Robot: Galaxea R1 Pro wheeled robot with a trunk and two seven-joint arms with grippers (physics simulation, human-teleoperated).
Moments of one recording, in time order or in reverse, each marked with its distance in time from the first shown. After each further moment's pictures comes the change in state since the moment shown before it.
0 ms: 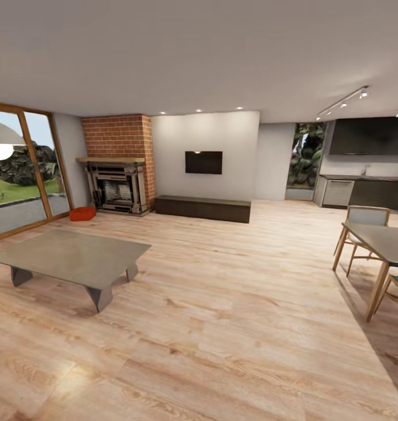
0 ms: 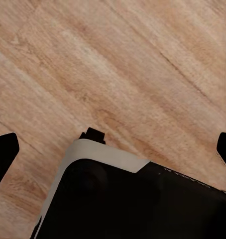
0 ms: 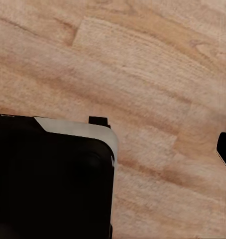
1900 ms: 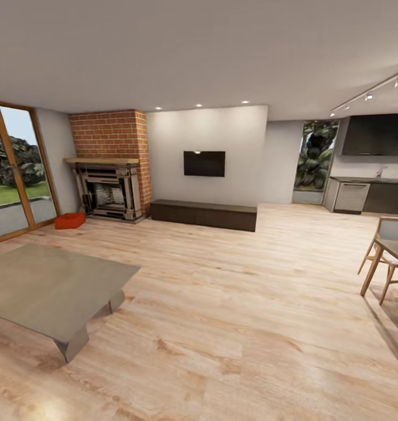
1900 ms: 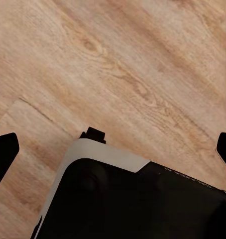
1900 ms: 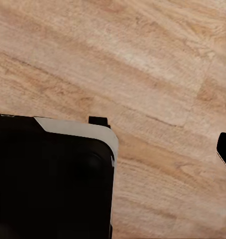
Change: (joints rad) left arm 0.000 0.001 0.000 0.000 0.000 0.002 0.000; right arm 0.000 0.000 0.000 0.000 0.000 0.000 -0.001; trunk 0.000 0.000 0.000
